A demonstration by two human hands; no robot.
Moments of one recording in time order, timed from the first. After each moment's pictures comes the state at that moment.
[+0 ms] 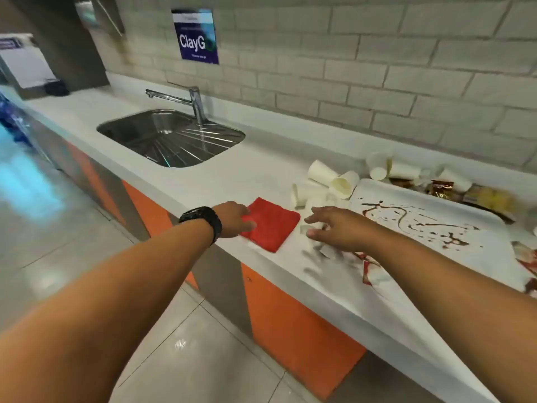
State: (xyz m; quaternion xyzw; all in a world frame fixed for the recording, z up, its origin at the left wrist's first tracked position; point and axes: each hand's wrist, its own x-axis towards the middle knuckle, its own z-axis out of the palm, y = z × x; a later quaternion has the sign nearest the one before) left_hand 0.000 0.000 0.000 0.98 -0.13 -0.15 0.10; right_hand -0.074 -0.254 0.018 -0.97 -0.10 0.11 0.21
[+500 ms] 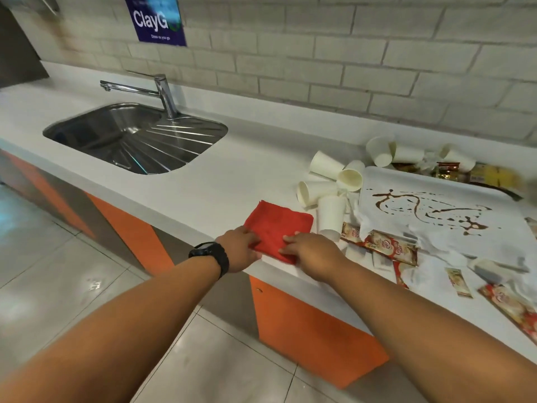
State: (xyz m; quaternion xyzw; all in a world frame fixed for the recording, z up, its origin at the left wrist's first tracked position) left_hand 0.049 0.037 -0.075 0.95 -0.23 -0.19 0.09; right_hand -0.007 -0.167 -0.090 -0.98 -0.16 0.11 0.02
